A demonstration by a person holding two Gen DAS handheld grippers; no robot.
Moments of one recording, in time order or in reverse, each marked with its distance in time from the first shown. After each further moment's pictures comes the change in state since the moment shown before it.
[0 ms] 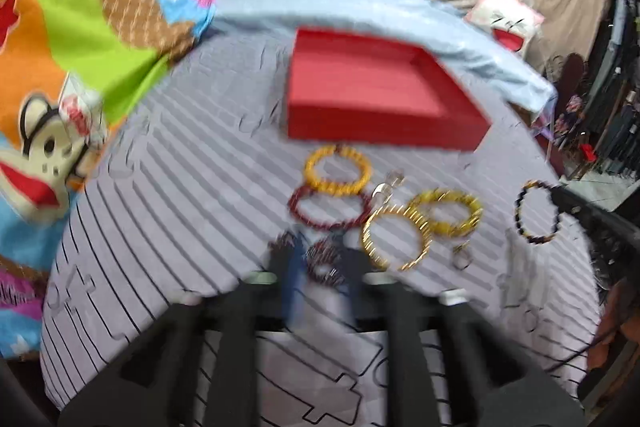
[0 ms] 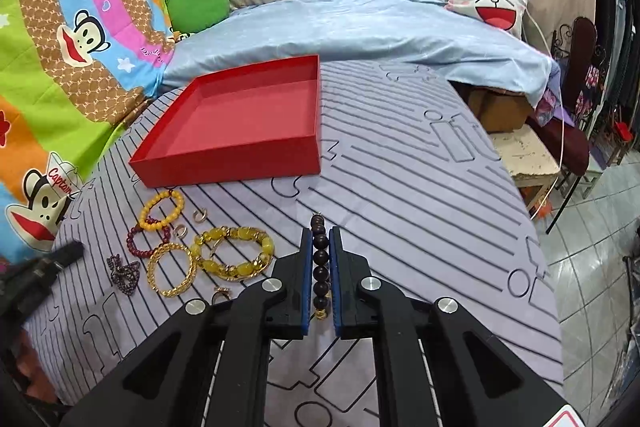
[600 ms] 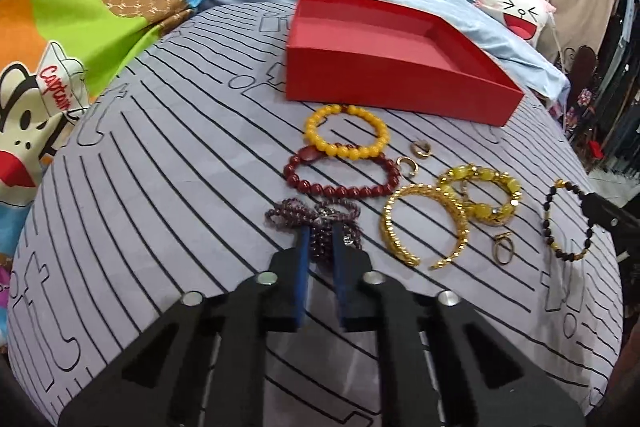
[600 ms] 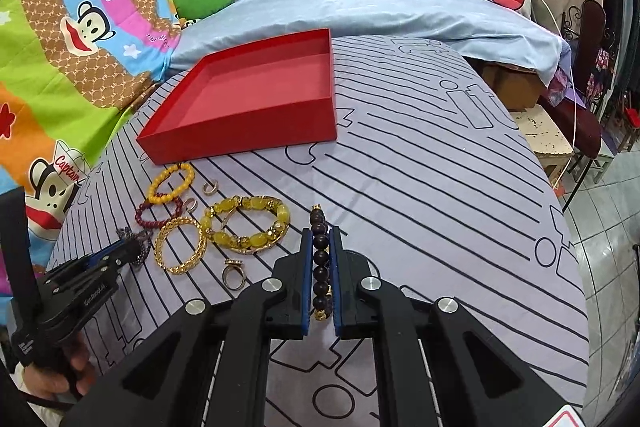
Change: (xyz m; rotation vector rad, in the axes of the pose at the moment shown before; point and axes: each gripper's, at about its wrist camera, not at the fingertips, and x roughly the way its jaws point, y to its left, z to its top) left arm 0.048 0.000 -0.013 -0.001 0.028 -0.010; right arm 0.009 0.007 -0.017 0.008 0.048 0.036
